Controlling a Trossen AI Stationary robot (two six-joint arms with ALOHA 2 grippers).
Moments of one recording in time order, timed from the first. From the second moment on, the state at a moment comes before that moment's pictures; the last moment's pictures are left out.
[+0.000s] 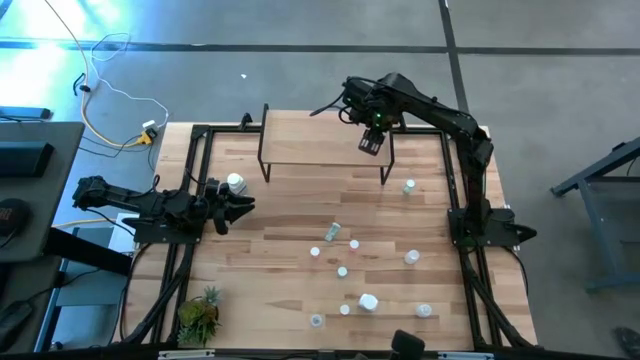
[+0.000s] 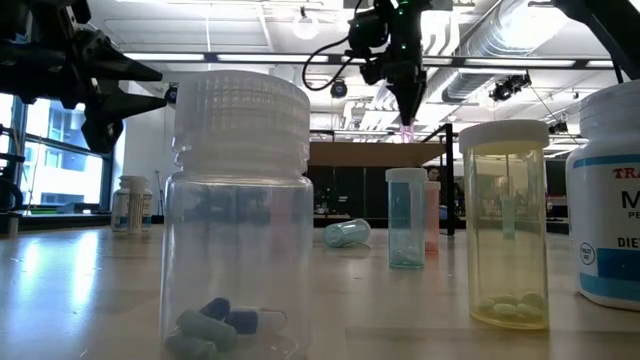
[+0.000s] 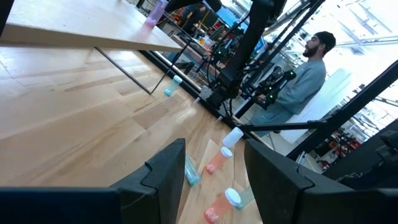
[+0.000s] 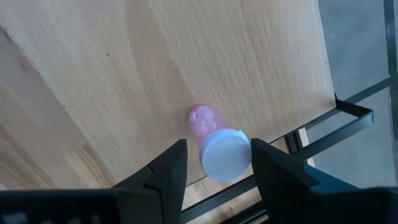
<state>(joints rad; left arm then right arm) -0.10 0.13 0.01 0.06 -0.41 -0.68 -0.54 1.98 2.08 -1.56 0.20 -0.14</state>
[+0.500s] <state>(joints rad) -0.10 0.13 0.01 0.06 -0.42 -0.72 -0.56 1.97 2.23 -1.54 0.18 -0.10</state>
